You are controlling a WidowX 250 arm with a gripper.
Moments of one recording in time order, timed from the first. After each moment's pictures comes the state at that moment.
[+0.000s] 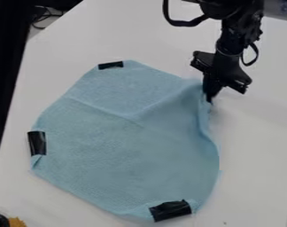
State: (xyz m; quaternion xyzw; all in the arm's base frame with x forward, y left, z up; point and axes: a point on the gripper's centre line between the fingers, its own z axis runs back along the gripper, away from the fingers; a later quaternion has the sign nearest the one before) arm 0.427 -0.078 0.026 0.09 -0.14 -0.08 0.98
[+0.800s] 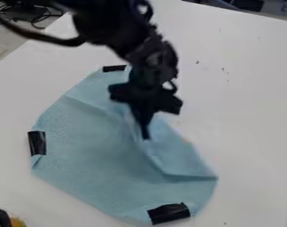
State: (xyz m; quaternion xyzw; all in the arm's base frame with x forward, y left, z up) arm 0.295 -0.008 0.036 0.06 -0.22 0.11 0.97
